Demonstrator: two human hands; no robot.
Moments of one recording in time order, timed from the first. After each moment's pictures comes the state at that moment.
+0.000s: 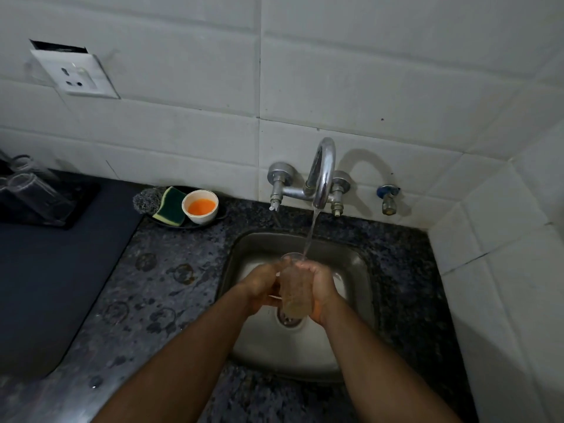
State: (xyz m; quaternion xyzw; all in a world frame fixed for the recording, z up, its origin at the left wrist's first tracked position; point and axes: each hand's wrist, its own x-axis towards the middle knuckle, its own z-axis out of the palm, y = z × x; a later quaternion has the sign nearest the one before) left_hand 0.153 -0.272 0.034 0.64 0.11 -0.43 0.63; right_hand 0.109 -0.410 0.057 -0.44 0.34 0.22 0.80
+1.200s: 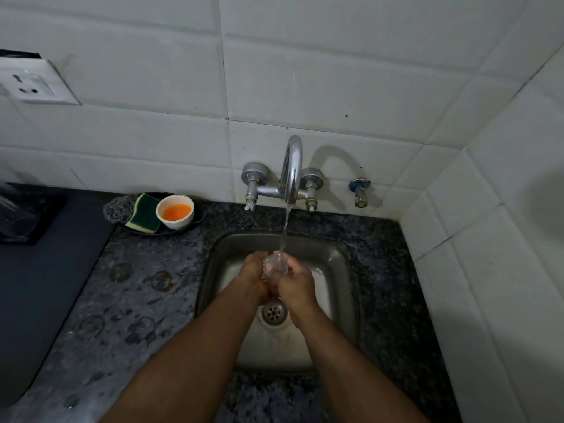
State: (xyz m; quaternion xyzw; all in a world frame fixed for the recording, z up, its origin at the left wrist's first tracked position) left_hand 0.161 -0.323 0.050 0.47 0.37 -0.40 0.70; right_hand 0.105 -0.399 0.008 -0.64 0.33 0.00 0.69
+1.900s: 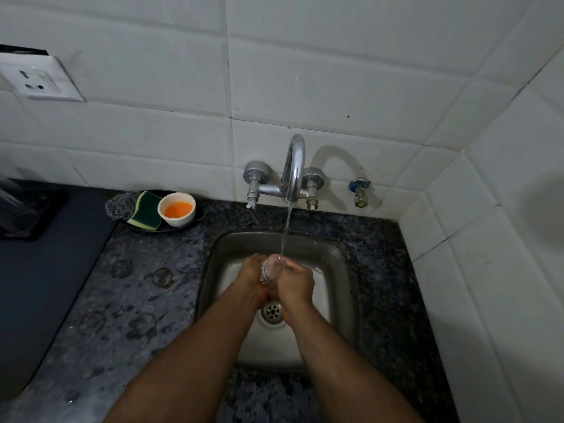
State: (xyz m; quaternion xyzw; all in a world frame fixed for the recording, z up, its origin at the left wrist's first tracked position) left_hand 0.148 -0.319 0.055 0.49 0.37 -0.37 0.70; right_hand 0.105 -0.385 0.018 -0.59 0.41 -0.03 0.70
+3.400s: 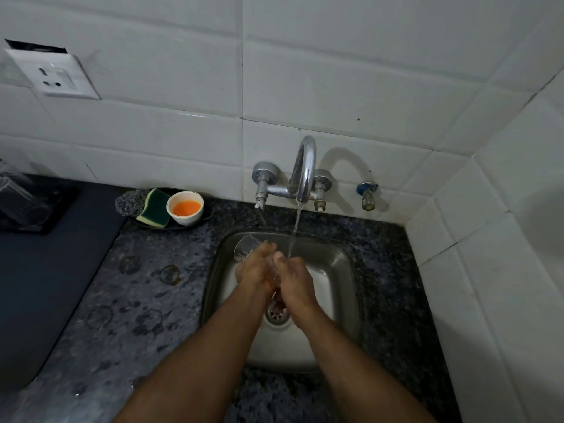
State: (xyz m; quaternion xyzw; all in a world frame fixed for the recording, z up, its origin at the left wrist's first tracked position) left_hand 0.152 -0.315 0.040 0.39 0.40 -0.21 0.80; right_hand 0.087 -0.381 0.051 -0.70 0.29 0.04 0.65
